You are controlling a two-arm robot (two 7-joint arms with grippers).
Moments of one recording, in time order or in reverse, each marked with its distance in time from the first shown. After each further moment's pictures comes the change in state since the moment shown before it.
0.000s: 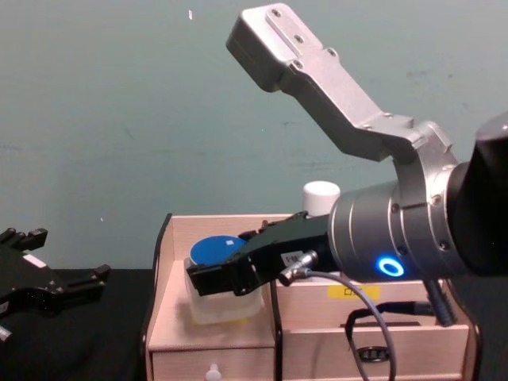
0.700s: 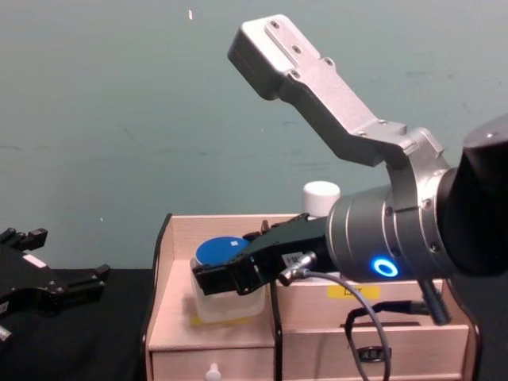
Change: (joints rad) left arm 0.000 0.000 0.000 0.000 0.000 0.000 0.000; right arm 0.012 -0.021 0.013 0.041 -0.024 -0.014 0.000
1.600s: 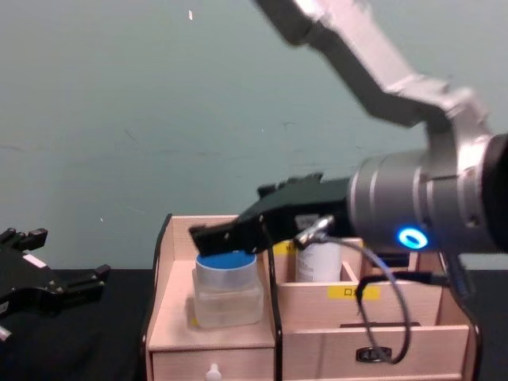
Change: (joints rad) left arm 0.000 0.000 0.000 0.000 0.000 0.000 0.000; right arm -0.062 0.022 0.032 -0.124 -0.001 -0.060 -0.014
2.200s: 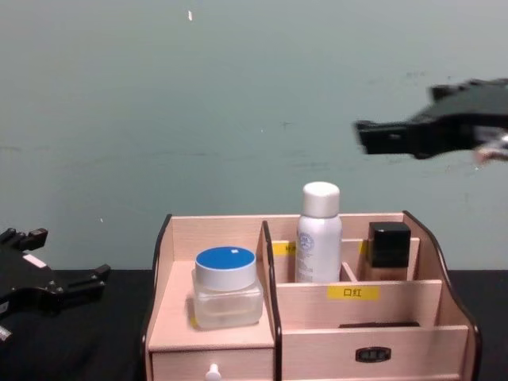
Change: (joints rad) left arm 0.000 0.000 0.000 0.000 0.000 0.000 0.000; right arm -0.179 0.050 0.235 -0.224 -0.044 -0.105 -0.153
